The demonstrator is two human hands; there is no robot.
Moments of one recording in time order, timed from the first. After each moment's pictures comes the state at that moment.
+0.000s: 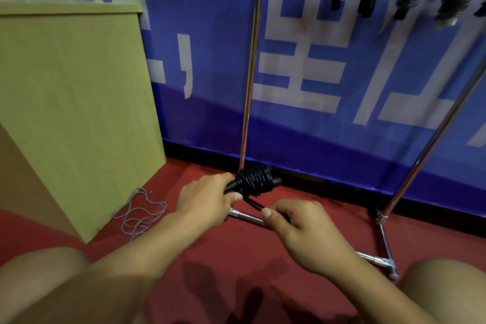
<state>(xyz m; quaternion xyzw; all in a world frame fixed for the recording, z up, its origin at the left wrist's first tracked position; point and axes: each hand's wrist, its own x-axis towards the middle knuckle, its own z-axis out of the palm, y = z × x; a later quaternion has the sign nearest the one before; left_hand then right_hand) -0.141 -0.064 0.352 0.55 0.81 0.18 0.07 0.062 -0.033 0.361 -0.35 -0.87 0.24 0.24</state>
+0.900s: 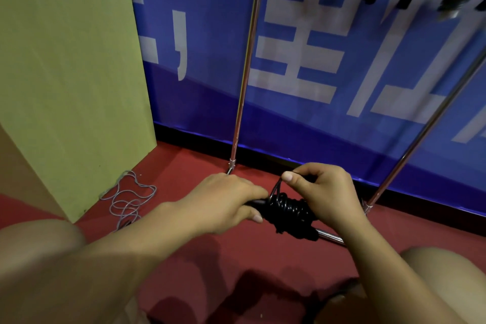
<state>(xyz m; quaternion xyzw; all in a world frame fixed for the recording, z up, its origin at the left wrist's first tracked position) -0.116 -0.077 0.357 0.80 0.58 0.14 0.07 0.082 0.002 0.371 -0.49 -0.76 0.28 0.31</state>
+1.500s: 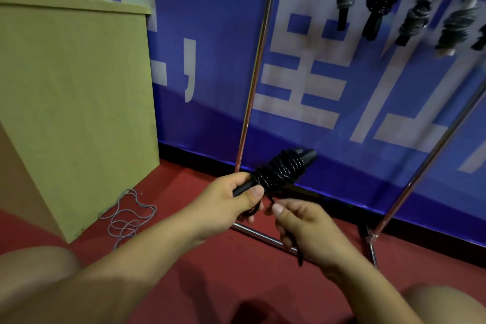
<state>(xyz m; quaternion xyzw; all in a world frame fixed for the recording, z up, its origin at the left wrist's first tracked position) -0.120 -0.071 0.369 0.53 0.50 0.53 0.44 0.062 -0.008 0.359 -0.36 -0.72 0.54 0.26</state>
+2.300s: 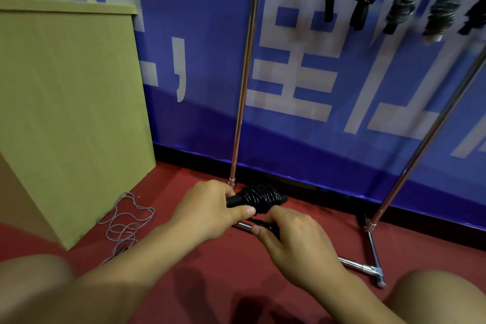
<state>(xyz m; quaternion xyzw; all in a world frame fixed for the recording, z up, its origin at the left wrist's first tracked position) -0.131 -0.064 0.357 0.56 0.77 0.26 0.15 0.062 -0.036 0.347 -0.41 -0.88 0.12 0.21</state>
